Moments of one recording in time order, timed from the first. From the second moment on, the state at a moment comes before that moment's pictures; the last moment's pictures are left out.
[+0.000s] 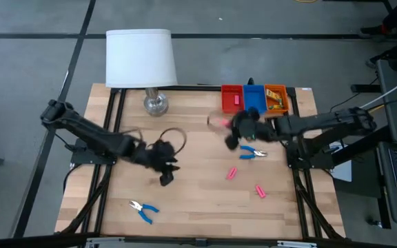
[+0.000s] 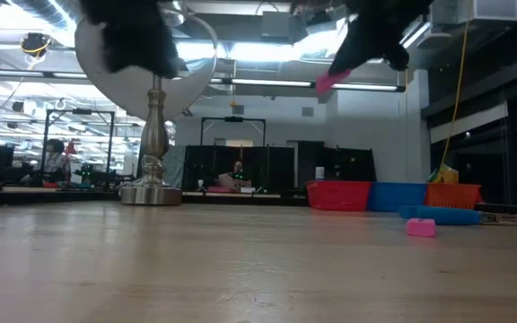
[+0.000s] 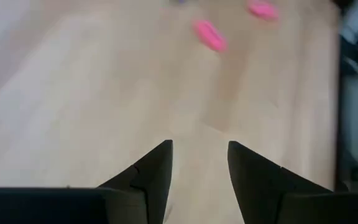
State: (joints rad) left arm -0.37 1.32 0.94 -0.44 -0.29 -0.72; right arm 0.13 1.30 1.05 -0.55 0.54 0.55
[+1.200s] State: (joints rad) left arm -0.54 1.28 0.82 -0.33 -0.94 -0.79; right arm -0.63 1.66 1.05 -0.27 0.22 0.46
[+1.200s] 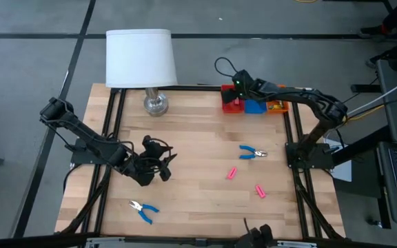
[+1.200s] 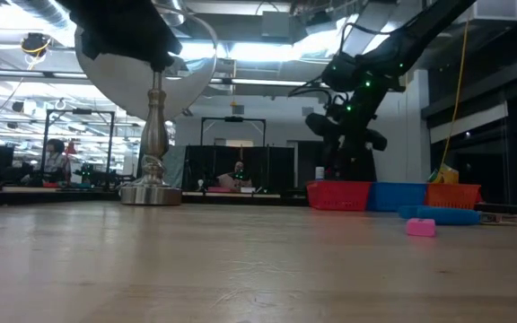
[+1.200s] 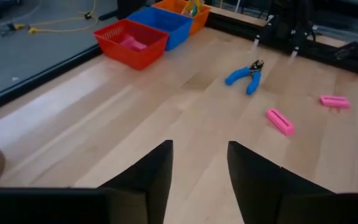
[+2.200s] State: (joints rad) left arm -0.46 1.29 0.82 -0.35 -0.73 -0.48; right arm 0.26 1.54 1.05 -0.92 0.00 -0.22
